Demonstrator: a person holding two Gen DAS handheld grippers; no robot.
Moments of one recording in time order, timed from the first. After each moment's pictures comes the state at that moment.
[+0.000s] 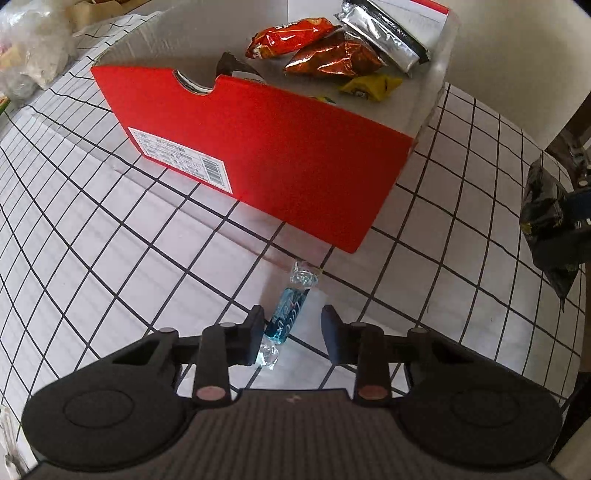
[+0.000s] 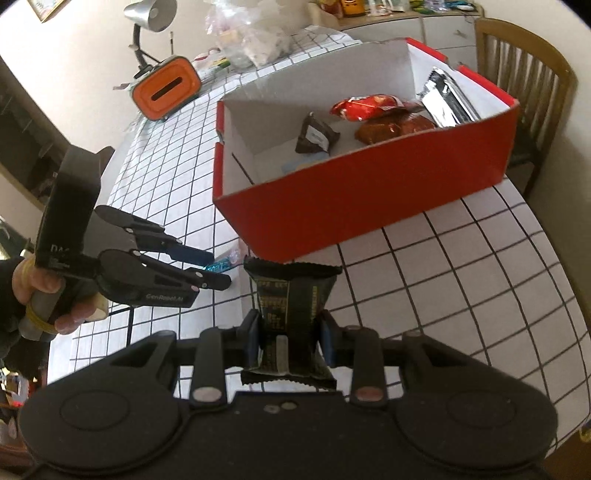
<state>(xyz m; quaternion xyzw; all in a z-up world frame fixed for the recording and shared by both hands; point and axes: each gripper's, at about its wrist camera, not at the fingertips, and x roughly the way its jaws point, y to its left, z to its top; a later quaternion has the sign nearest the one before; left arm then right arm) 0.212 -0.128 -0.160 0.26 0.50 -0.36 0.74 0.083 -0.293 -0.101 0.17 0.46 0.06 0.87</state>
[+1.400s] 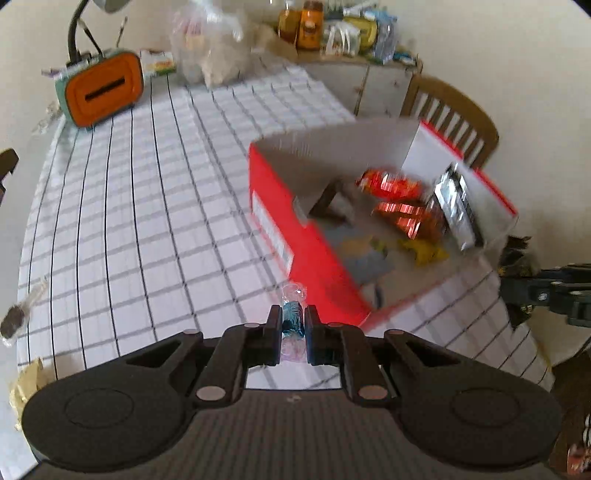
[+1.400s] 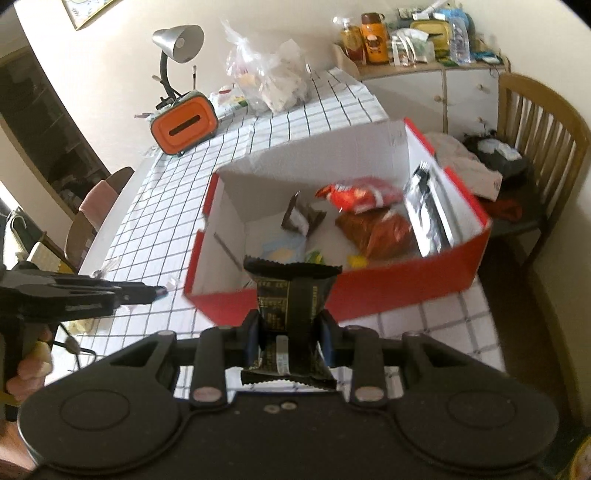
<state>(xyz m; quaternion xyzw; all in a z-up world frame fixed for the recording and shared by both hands) 0.182 -0.116 -0.055 0.04 0.46 -0.17 0.87 0.119 -0.366 -0.048 0.12 0.41 0.11 0.90</state>
